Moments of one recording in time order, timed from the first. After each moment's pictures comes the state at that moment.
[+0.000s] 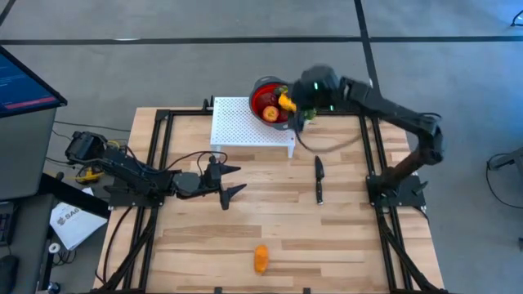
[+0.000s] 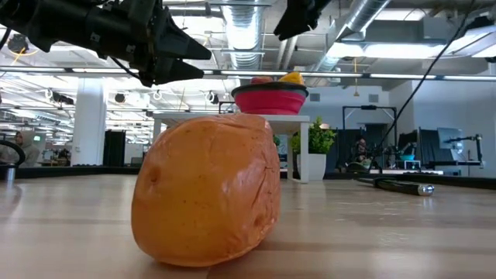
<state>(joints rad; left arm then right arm) -0.25 1.28 0.41 0.70 -0.60 -0.18 -0.41 1.56 1.73 -0.78 0.08 -0.27</state>
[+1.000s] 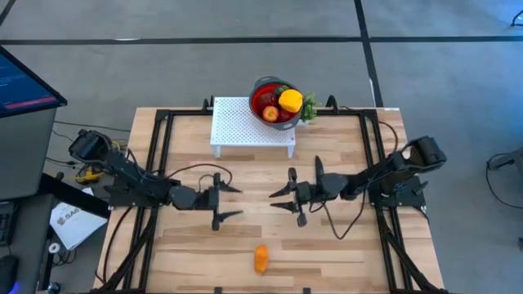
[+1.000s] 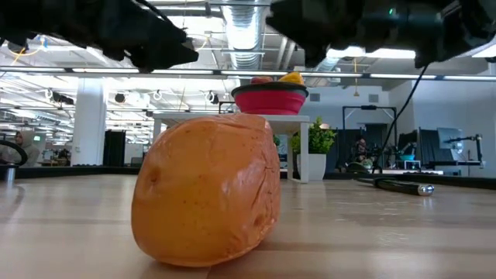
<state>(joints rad) -0.43 1.31 0.41 0.71 -0.51 0.00 0.24 1.59 0.58 1.04 0.08 0.00</state>
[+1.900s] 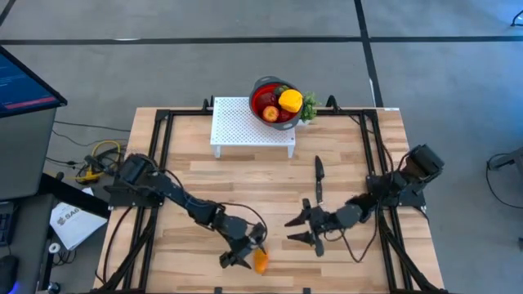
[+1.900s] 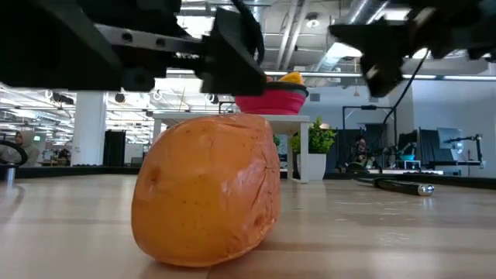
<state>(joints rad) -0.45 1.89 0.92 0.44 0.24 0.39 0.59 1.67 0.47 1.13 0.38 0.37</state>
